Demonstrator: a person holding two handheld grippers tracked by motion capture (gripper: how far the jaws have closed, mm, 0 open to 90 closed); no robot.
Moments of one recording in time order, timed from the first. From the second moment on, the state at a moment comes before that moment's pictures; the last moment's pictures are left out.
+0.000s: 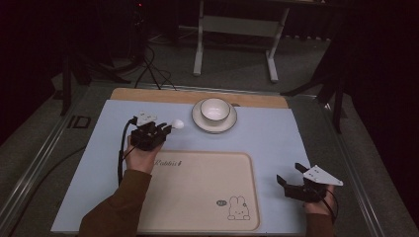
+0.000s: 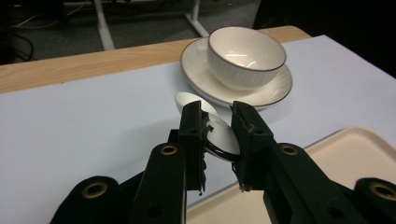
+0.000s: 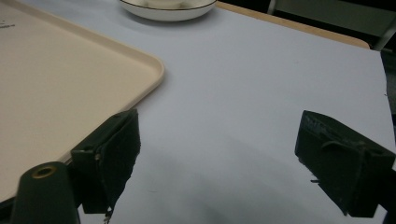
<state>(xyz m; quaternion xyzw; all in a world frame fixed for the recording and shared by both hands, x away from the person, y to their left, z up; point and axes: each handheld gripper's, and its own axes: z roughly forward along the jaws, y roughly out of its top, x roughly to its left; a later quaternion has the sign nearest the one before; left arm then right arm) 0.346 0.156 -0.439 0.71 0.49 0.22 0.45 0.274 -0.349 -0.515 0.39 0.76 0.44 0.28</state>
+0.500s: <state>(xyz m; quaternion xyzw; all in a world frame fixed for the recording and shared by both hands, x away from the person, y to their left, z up) 0.327 0.188 -0.462 0.69 0.53 0.22 0.44 0.274 -0.349 -0.515 0.39 0.76 0.44 0.28</state>
